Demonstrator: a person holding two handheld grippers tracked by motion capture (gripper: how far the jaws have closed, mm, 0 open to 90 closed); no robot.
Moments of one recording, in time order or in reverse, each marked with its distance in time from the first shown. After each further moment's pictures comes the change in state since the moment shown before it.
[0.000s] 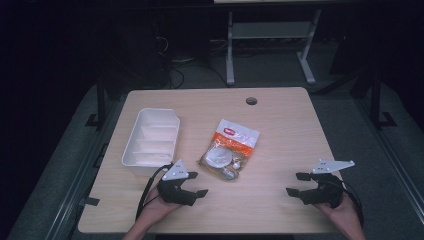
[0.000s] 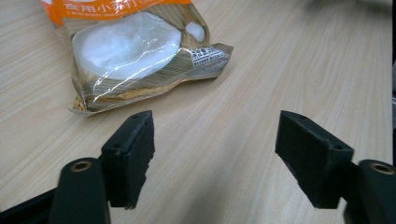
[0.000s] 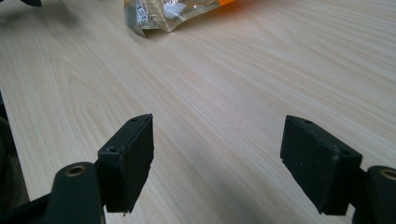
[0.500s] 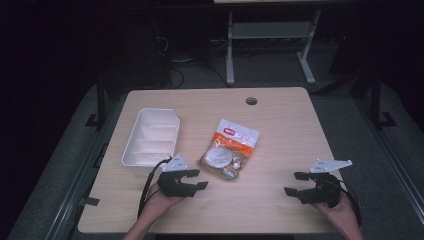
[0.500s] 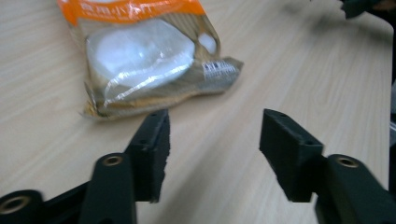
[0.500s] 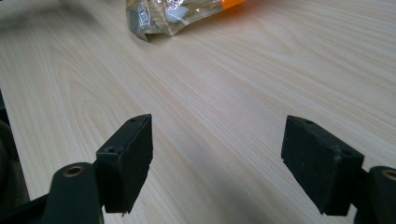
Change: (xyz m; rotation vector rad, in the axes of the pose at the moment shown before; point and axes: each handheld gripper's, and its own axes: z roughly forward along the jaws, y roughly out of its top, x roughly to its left) left arm 0.011 0.016 0.003 -0.018 0.019 -0.101; right arm 0.003 0.004 0.004 -0.002 0.003 0.005
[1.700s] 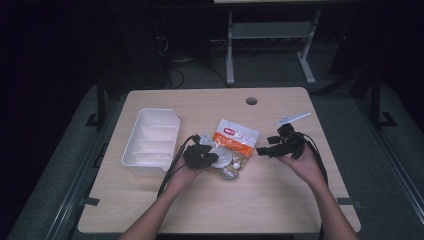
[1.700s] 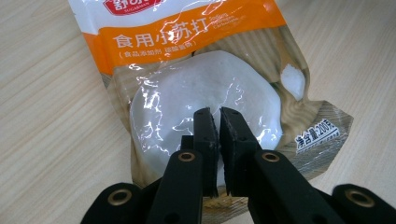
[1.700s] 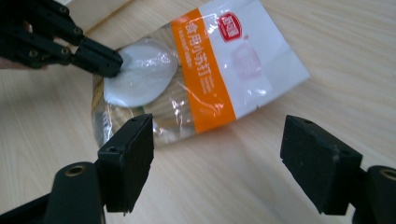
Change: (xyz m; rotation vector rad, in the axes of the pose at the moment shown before) left arm 0.021 0.058 0.073 0.213 0.150 0.084; right arm -0.028 0.127 0.071 0.090 0.010 0.055
